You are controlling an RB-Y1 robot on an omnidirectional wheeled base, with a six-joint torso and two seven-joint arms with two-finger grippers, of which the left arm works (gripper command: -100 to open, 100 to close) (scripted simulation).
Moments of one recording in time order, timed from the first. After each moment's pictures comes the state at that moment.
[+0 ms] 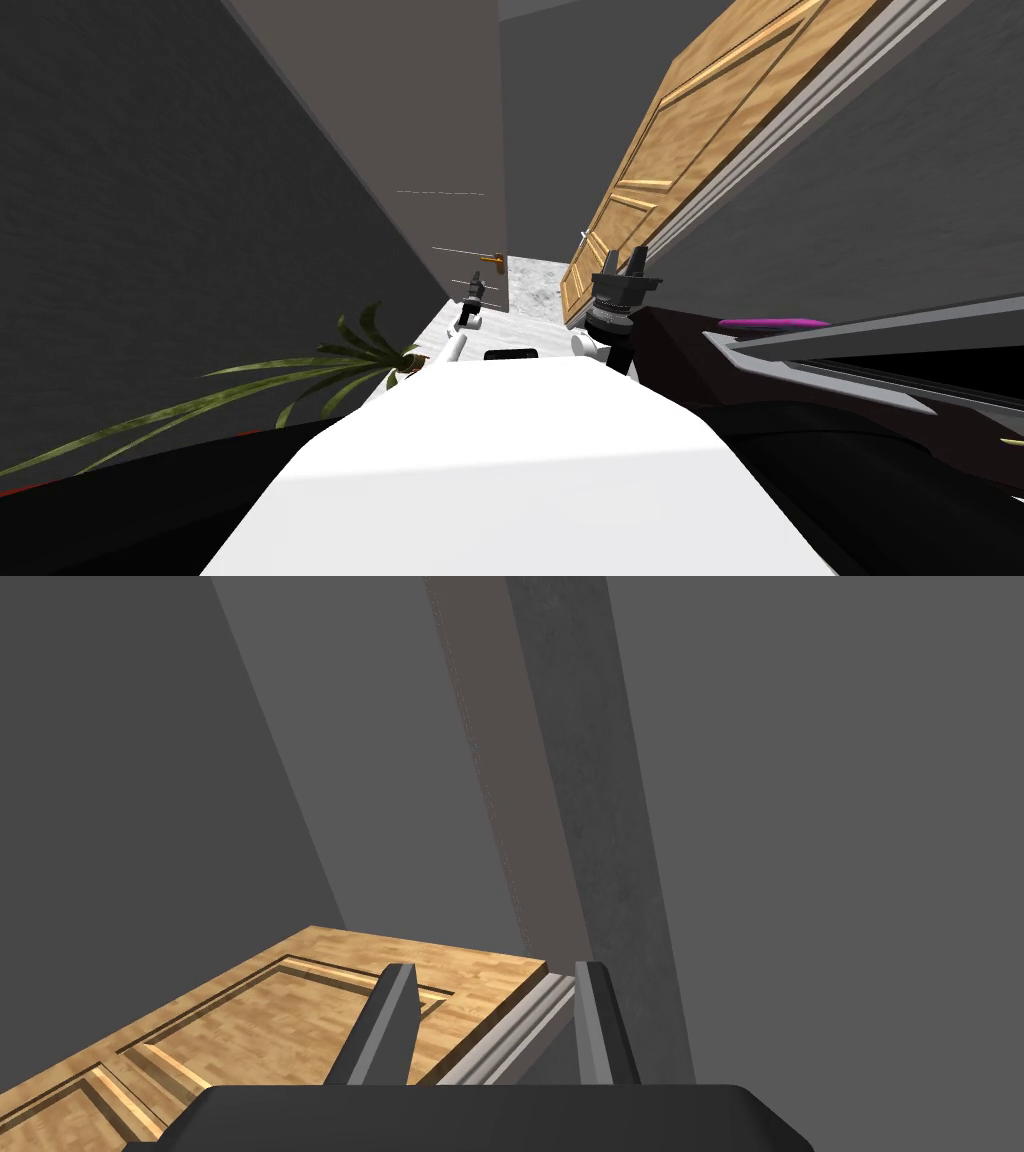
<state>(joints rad) -0.16 0.09 -0.10 -1.19 0.05 -0.51 0.08</state>
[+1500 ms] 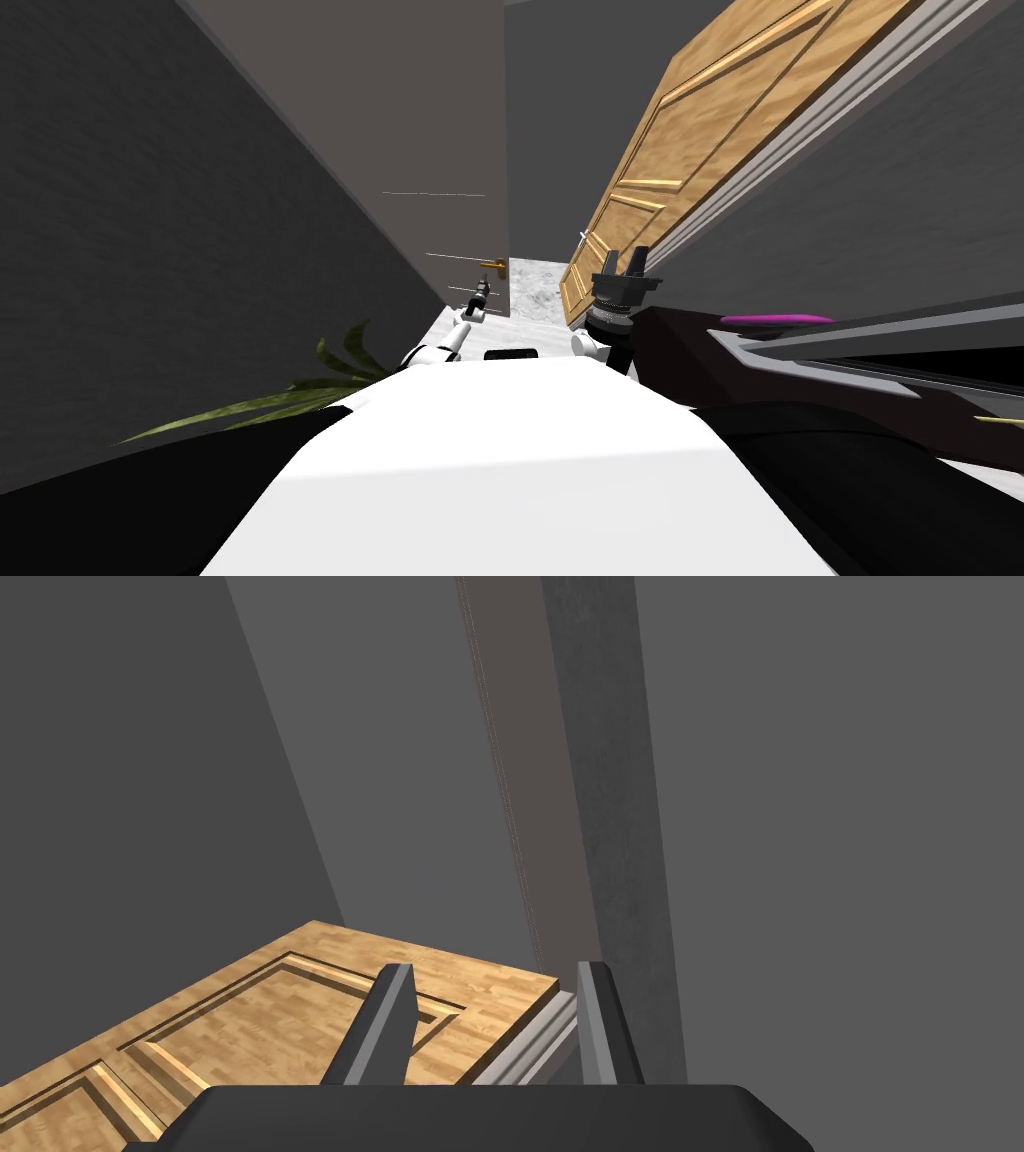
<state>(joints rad) -0.41 0.11 -0.14 -0.79 0.09 -0.47 0.10</state>
